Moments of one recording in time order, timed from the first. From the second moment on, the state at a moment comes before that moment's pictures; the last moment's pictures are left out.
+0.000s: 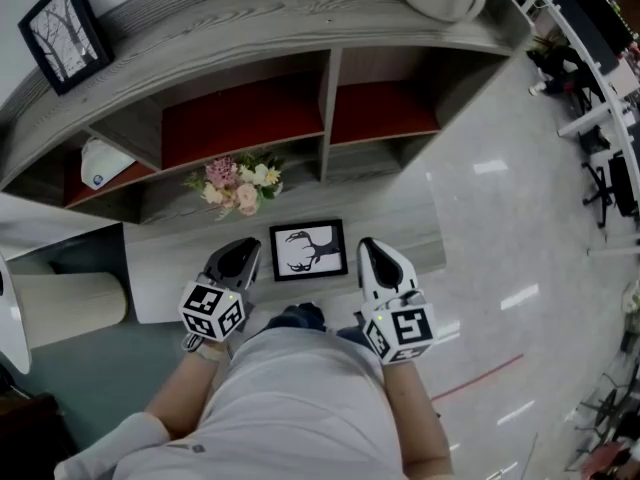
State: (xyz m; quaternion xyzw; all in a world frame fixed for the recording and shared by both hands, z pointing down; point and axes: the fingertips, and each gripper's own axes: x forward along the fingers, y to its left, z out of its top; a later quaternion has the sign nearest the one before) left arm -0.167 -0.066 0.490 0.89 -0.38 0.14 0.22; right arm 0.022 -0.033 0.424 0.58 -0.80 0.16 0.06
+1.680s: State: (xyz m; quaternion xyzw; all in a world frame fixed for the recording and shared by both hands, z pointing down) left arm -0.165 -0.060 0.738 0.75 -0.37 0.41 0.36; right arm 0.070 -0.011 0.461 0.63 -0.74 0.21 0.09
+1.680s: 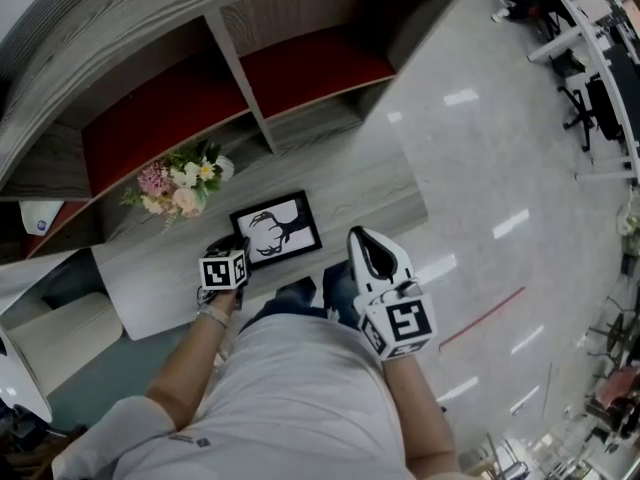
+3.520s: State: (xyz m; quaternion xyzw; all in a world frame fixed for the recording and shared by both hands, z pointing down) left arm -0.113 -0.119 0.642 0.82 -0.36 0.44 0.08; right arm 0.064 -0.086 0.477 0.49 -0.84 0.20 0.11
